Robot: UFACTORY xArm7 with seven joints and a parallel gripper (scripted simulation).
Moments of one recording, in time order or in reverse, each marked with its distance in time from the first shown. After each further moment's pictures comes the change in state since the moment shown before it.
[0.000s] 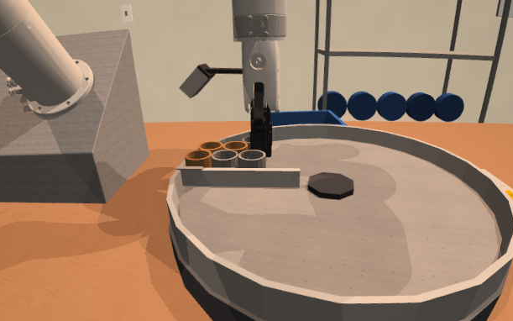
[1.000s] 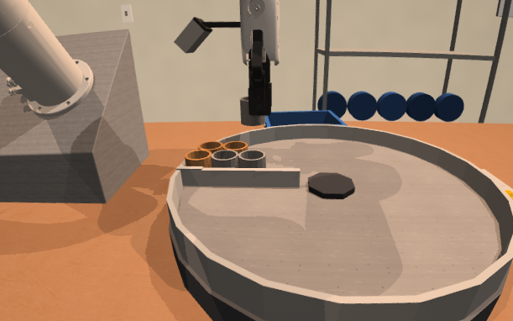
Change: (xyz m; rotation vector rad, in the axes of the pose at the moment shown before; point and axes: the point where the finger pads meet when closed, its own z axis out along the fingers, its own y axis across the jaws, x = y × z) arm 0.000 0.000 -0.066 0.001 0.001 0.000
